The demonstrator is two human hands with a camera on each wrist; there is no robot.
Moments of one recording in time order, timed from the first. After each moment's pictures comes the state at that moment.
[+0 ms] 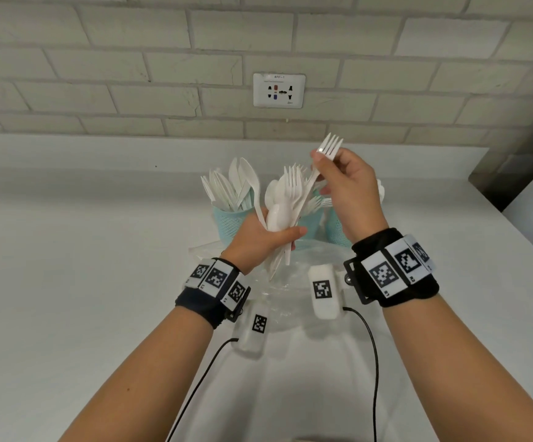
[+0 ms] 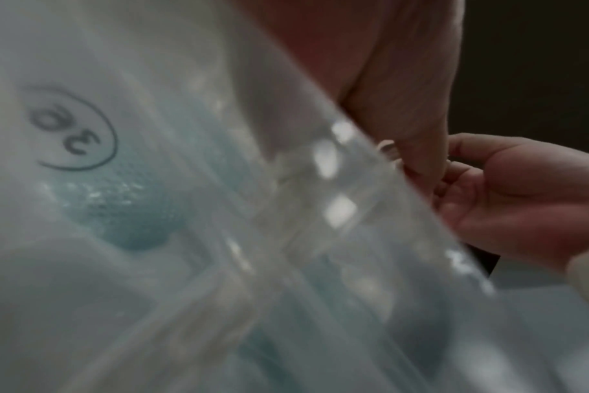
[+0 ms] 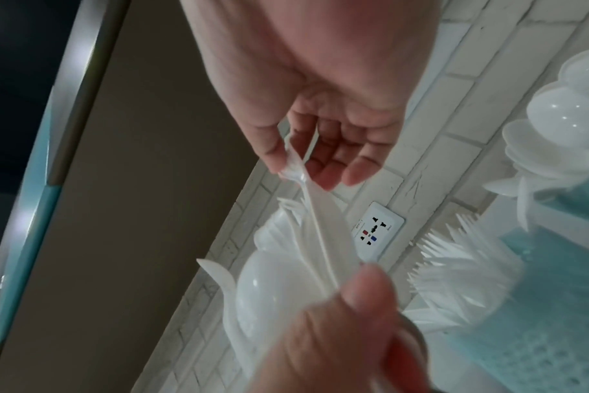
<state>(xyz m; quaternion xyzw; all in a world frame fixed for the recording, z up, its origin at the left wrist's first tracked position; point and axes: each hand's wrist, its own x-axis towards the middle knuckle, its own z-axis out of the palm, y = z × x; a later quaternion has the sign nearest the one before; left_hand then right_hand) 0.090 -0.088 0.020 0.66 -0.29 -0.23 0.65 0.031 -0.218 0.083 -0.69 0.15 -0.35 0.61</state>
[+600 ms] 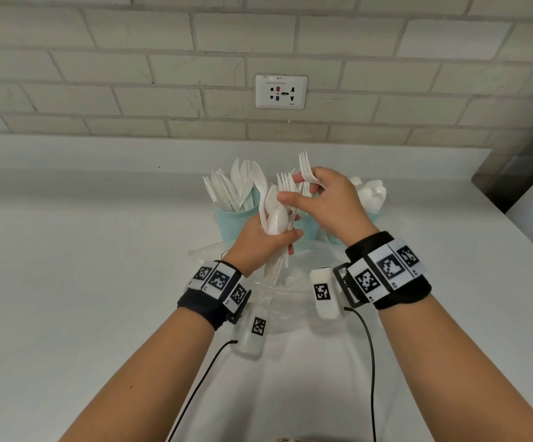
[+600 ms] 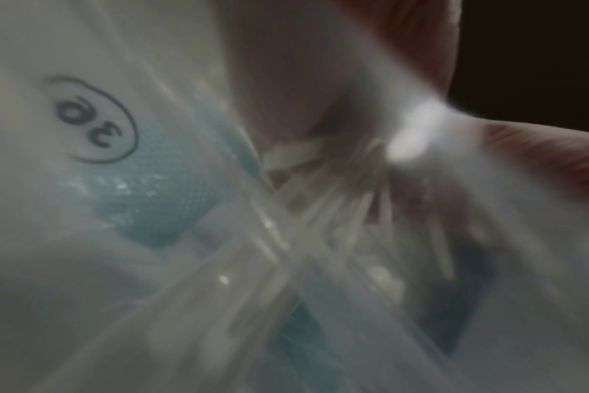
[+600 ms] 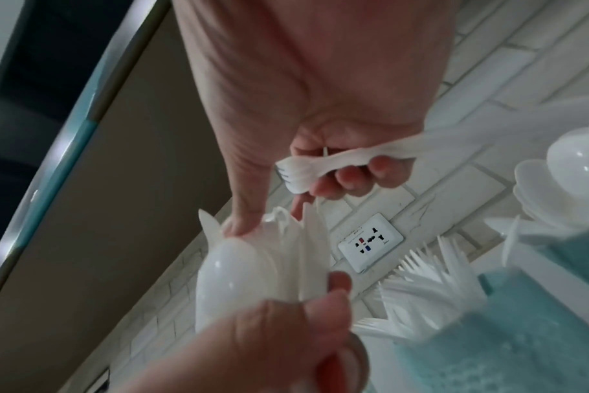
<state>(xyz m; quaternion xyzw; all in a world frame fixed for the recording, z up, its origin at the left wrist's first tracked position) 0.090 -0.090 0.015 0.67 -0.29 -0.22 0.65 0.031 -0.212 0.074 -0.85 0.15 -0.24 0.45</state>
